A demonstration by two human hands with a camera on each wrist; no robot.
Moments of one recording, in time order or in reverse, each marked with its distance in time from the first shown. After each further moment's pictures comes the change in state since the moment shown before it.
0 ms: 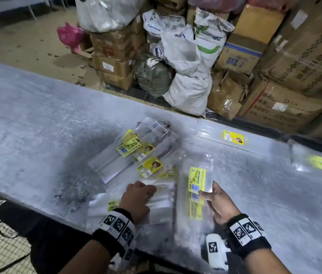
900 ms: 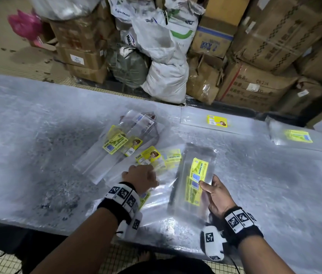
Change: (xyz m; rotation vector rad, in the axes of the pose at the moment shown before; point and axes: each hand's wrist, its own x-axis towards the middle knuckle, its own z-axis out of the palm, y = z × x) left_hand 0.049 0.015 -0.017 -0.046 -0.081 0.026; right_hand -0.018 0.028 -0.005 0.290 0.198 -0.047
